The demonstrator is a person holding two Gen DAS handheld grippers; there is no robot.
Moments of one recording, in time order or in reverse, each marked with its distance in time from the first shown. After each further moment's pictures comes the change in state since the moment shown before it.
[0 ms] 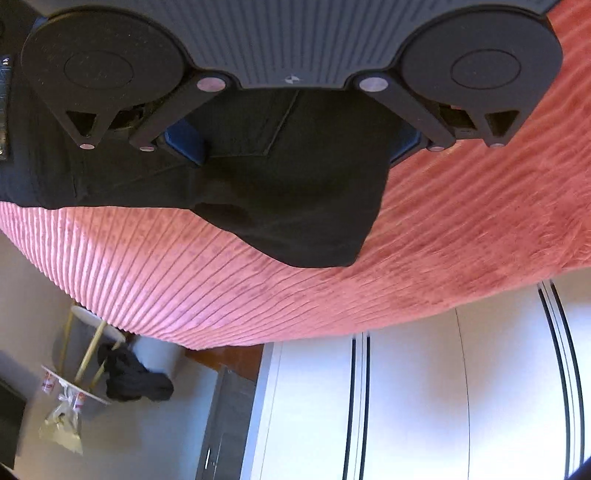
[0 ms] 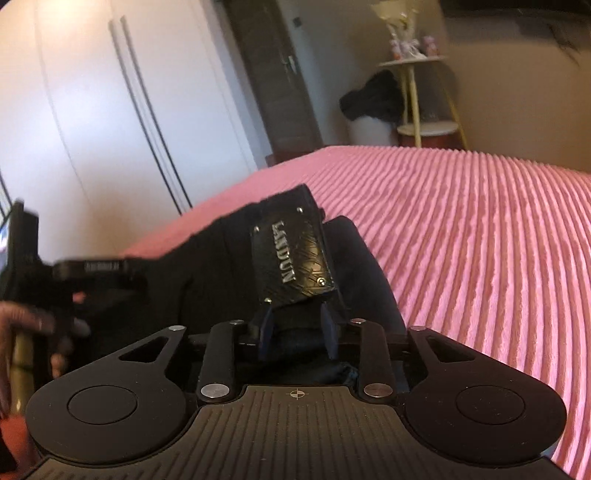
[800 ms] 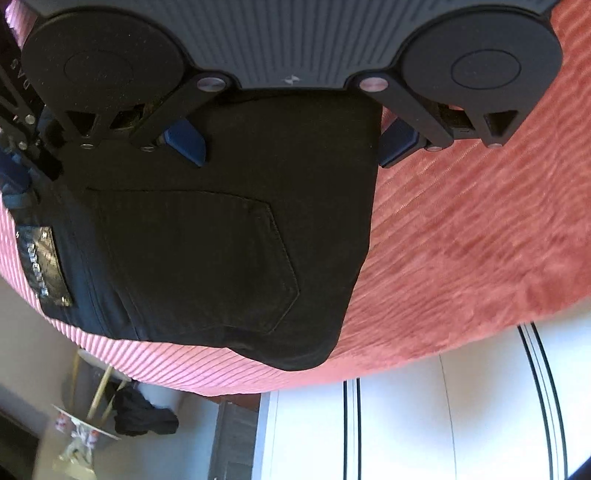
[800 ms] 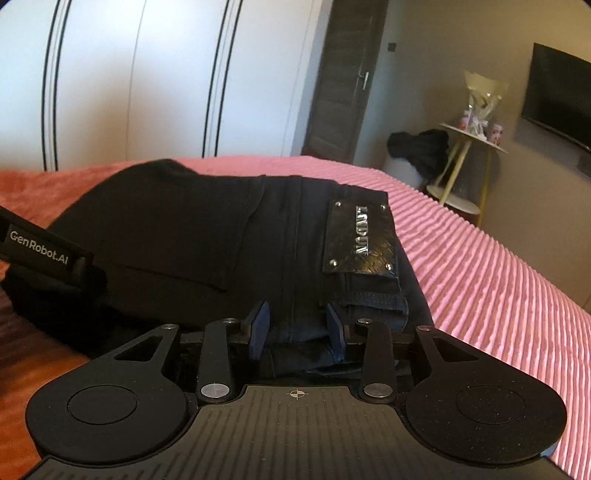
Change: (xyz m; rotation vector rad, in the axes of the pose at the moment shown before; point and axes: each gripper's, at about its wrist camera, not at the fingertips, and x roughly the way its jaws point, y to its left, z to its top) left arm -0.115 0.005 -0.092 0.051 0.116 0.036; right arm -0.014 0.071 -0.037 -0.434 0.017 -0.087
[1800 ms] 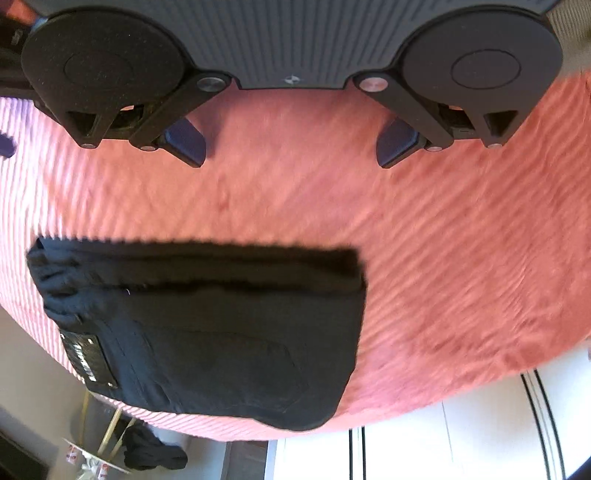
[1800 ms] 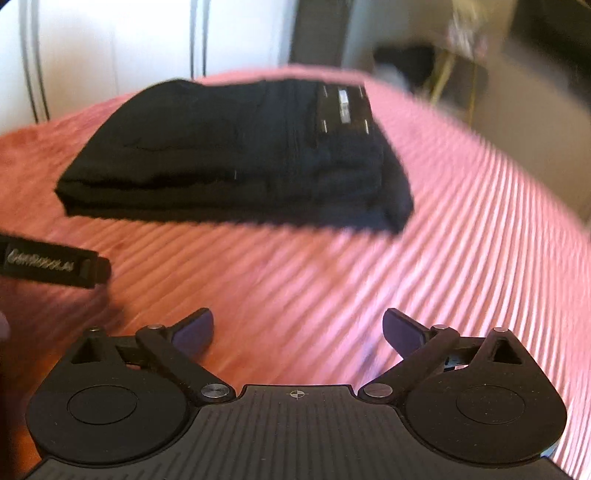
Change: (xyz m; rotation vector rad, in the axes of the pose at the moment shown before) left arm -0.066 0.000 -0.080 0.010 0.146 -0.023; right arm -0.079 0.003 -0.037 0.179 0.374 0.015
